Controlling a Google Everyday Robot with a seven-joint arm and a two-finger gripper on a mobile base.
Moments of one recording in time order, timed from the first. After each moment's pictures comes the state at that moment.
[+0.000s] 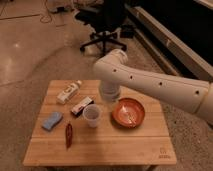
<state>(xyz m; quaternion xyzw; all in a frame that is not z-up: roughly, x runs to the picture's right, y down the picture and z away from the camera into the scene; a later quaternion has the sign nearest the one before) 0.017 0.082 0.680 -0.30 -0.12 -0.28 0.90</state>
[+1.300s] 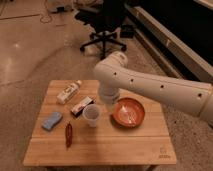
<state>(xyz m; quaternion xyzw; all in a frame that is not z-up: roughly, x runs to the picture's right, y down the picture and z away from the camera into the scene) 0.005 0.087 0.689 -0.29 -0.14 -0.30 0.90</state>
